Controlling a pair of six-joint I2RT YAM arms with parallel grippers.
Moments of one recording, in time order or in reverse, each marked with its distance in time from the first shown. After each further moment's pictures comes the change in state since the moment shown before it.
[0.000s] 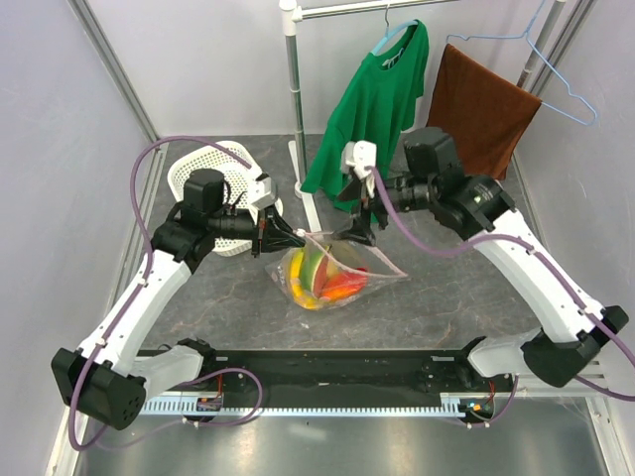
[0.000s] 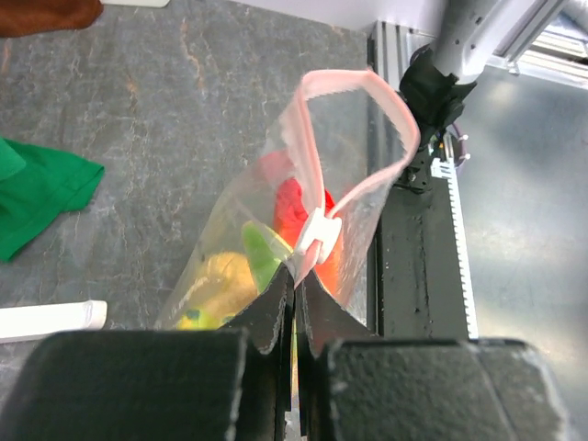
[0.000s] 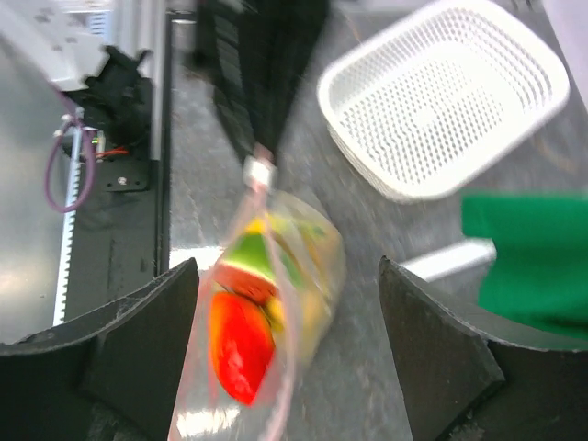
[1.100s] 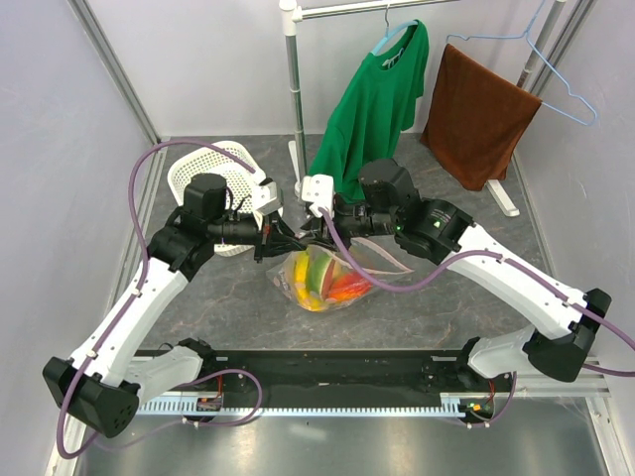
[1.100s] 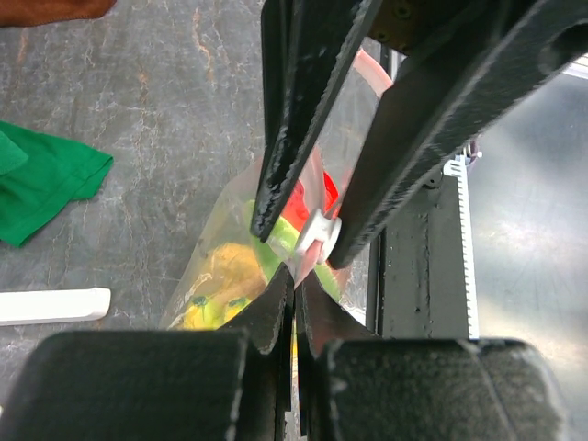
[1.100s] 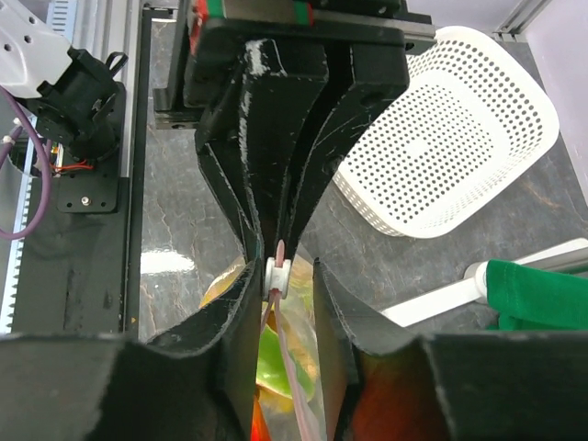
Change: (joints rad) left arm -0.073 -0.047 0.018 -0.048 -0.126 -0.019; right arm 0.271 0.012 -0.126 0.240 0.256 -0.002
